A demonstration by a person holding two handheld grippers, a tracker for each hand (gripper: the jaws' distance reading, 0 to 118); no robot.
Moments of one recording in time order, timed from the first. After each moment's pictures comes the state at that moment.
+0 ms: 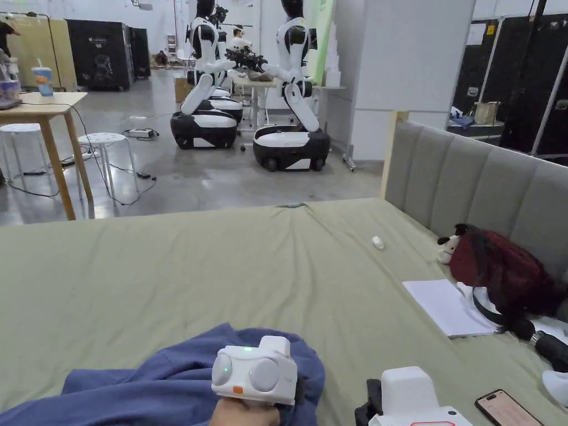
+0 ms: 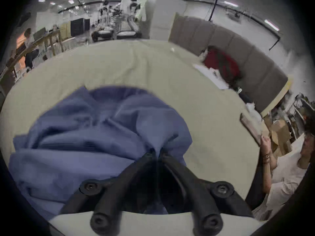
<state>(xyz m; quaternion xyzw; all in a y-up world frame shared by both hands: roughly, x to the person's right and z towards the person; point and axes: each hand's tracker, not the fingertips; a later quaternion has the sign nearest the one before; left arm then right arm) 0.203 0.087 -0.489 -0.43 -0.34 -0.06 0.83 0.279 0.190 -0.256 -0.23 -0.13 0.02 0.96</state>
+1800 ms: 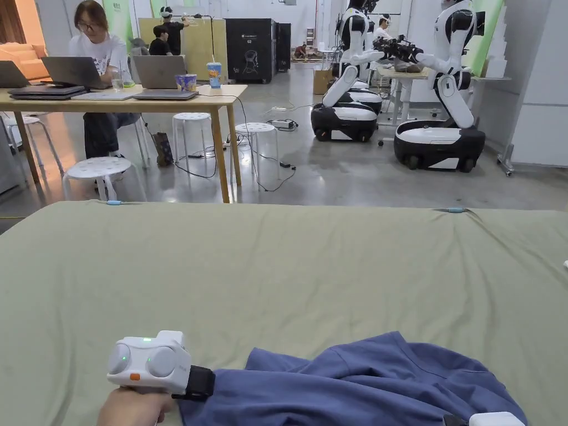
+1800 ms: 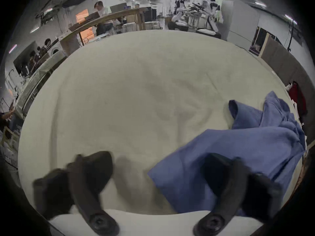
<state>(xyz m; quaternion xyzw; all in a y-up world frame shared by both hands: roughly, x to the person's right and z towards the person) -0.206 0.069 -0.620 -0.47 -0.05 -0.04 0.88 0.159 0.158 -0.343 -0.24 -0.02 0.05 0.97</state>
